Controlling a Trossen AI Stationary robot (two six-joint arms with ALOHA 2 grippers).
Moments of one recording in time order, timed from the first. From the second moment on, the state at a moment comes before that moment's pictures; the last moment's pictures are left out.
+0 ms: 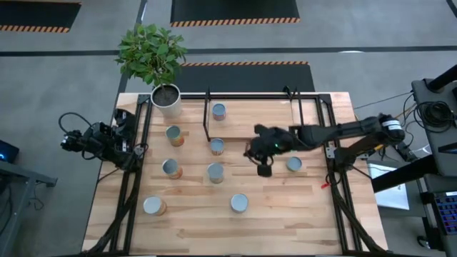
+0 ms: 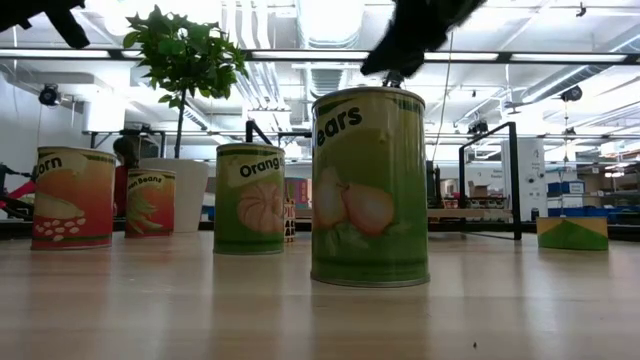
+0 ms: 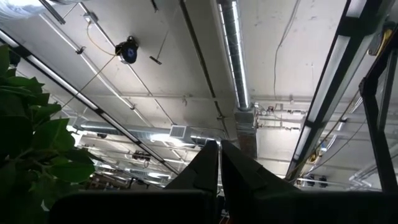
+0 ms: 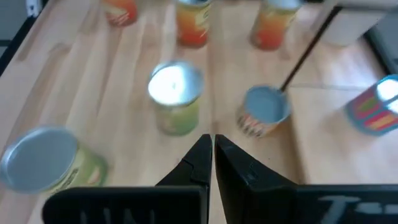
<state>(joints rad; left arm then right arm) -0.31 0.03 0.09 0.96 -0.52 0.35 0.05 1.40 1.07 -0.31 0.00 -0.02</state>
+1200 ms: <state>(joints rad) -0.31 0.03 0.09 0.95 -0.52 0.33 0.09 1.92 1.41 -0.29 0.00 -0.16</state>
